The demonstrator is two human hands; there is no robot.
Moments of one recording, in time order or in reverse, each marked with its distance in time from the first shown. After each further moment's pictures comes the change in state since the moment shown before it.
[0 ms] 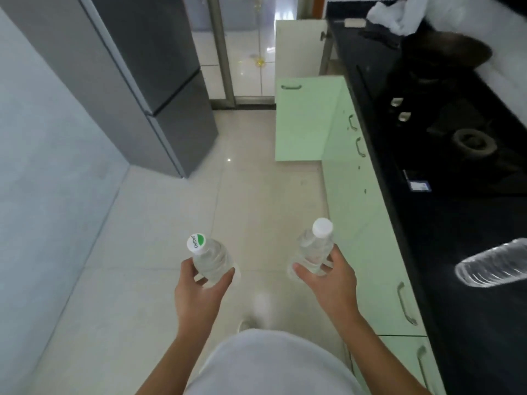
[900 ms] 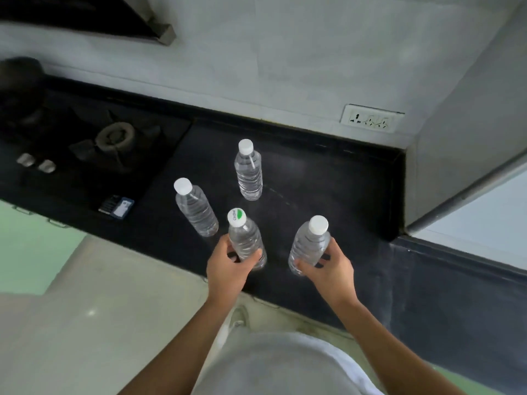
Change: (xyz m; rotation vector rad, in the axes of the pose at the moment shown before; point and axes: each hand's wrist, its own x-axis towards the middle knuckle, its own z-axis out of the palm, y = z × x) left_hand -0.215 0.041 0.407 0.423 -1.273 0.587; right_hand -0.158 0.179 -0.278 0.219 1.069 0.503
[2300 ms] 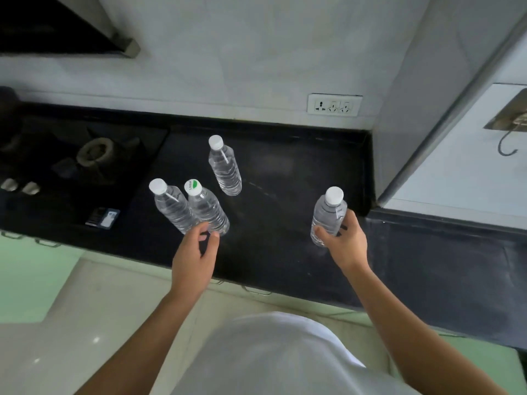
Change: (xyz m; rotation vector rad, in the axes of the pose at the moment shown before) left_hand -0.011 0.012 -0.041 0.278 -0.036 0.264; right_hand 0.008 0.028 -0.062 0.005 0.229 0.079
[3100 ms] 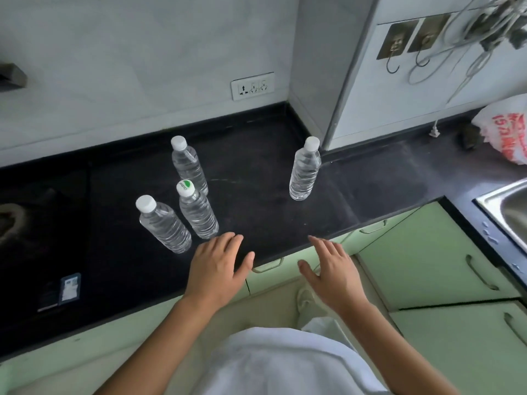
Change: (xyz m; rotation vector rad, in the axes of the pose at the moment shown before) left_hand 0.024 -0.052 -0.048 0.428 -0.339 1.042; right_hand -0.222 -0.018 0.105 -0.671 0.266 -0.022
